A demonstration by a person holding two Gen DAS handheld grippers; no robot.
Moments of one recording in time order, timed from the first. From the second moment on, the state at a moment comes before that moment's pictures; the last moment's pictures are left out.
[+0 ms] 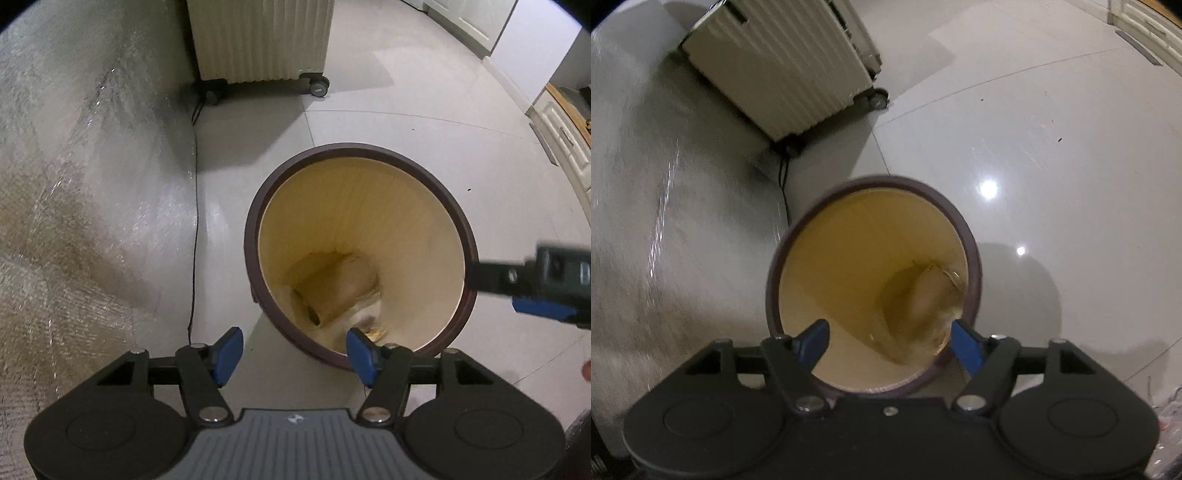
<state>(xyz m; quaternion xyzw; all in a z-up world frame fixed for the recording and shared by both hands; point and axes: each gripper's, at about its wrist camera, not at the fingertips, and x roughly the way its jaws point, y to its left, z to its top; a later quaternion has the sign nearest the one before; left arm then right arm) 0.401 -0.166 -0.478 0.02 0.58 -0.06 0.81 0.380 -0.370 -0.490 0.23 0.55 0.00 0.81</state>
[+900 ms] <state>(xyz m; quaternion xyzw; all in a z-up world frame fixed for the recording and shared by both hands) 0.391 -0.153 -0.433 0.01 0.56 -0.03 0.83 0.353 -0.378 -0.445 0.13 0.54 0.02 0.83</state>
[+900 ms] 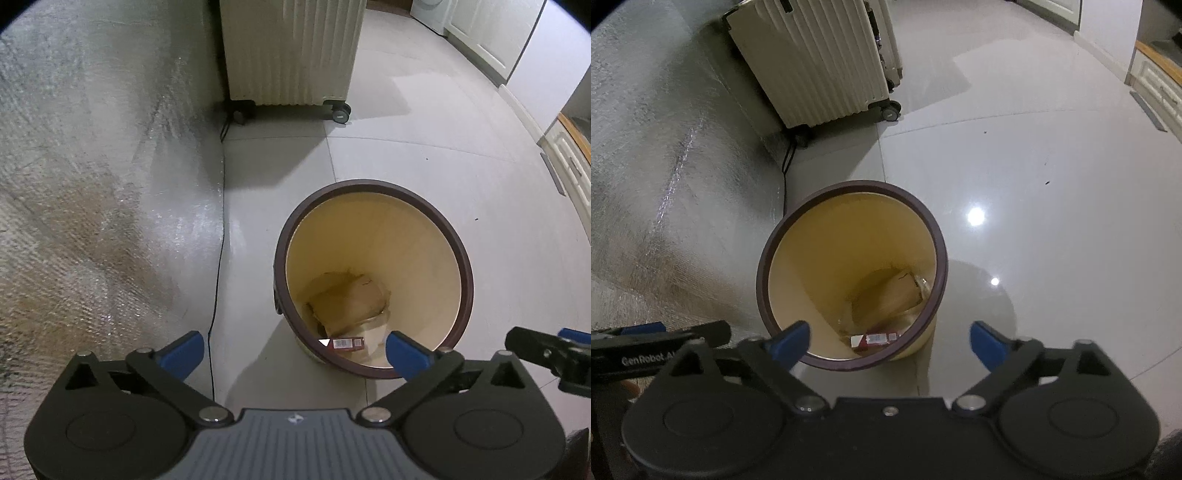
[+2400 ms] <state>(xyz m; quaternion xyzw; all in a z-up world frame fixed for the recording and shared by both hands) 0.252 -0.142 -0.227 0.01 0.45 -0.08 0.89 0.212 -0.386 -0.247 0.07 0.42 -0.04 0.90</state>
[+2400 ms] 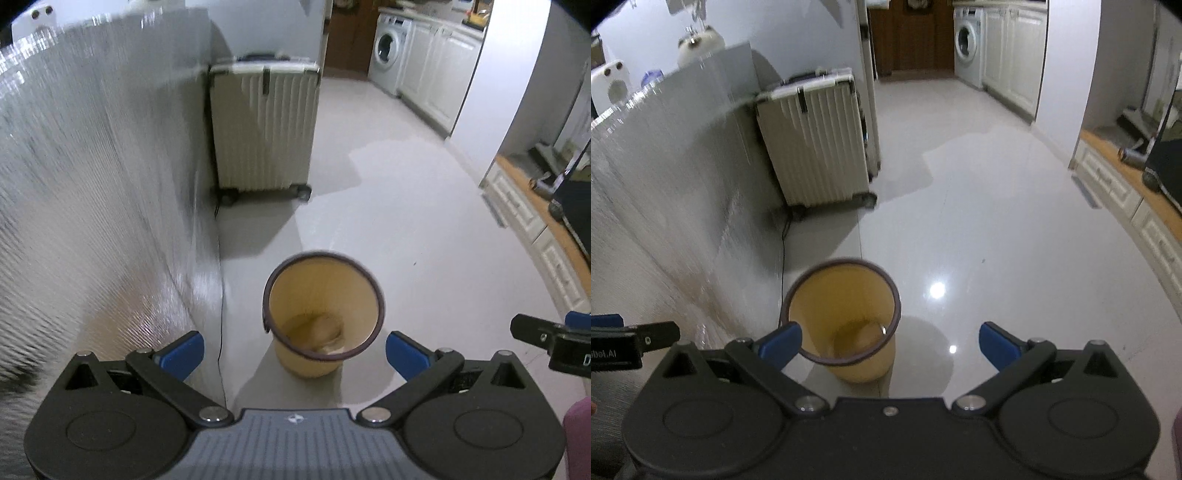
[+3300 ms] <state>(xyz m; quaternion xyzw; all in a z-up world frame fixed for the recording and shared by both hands) 0.154 -0.088 -0.038 -0.04 0.25 -0.11 0.96 0.135 -0.345 -0.060 0.04 0.23 -0.02 0.97</state>
